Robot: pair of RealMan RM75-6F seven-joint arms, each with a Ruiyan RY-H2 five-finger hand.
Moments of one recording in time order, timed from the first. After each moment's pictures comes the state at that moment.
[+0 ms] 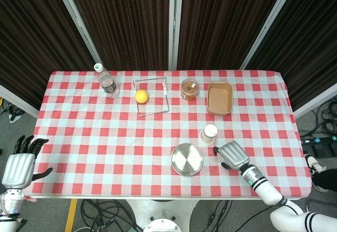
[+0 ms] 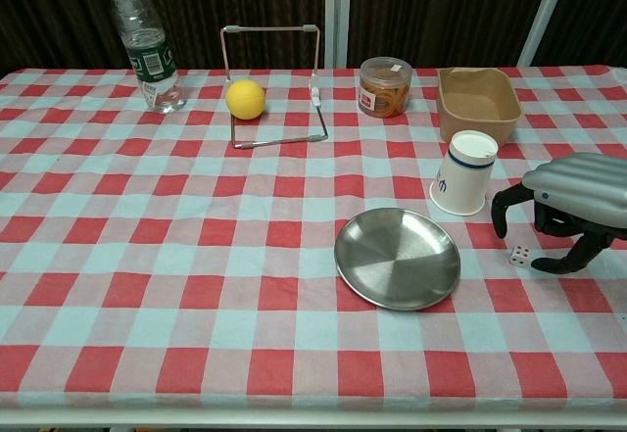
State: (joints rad) left arm -0.08 -1.25 -0.03 -1.51 1.48 1.47 0.08; right arm 0.51 -1.42 0.03 -1.43 -1.46 0.85 -0.26
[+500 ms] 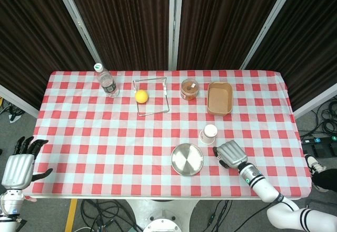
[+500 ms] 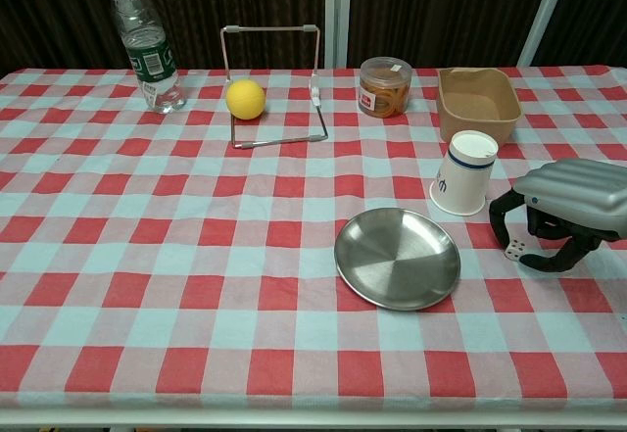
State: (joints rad) left arm -0.07 -1.25 -0.02 -1.50 1.47 1.47 0.06; right arm 0.54 -1.45 0.02 -1.40 -1.42 0.85 -0.27
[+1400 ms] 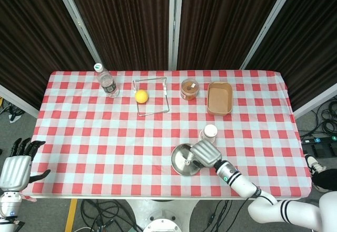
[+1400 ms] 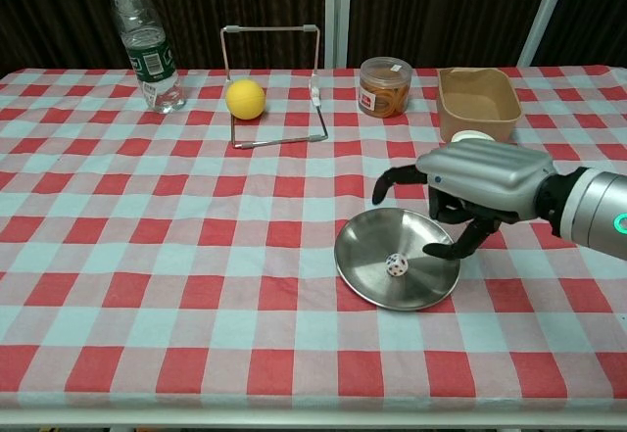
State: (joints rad) left arm -0.06 -1.24 -0.02 -1.51 1.47 1.48 0.05; right arm 0.65 -1.53 0.06 -1.47 -1.47 0.88 -0.19
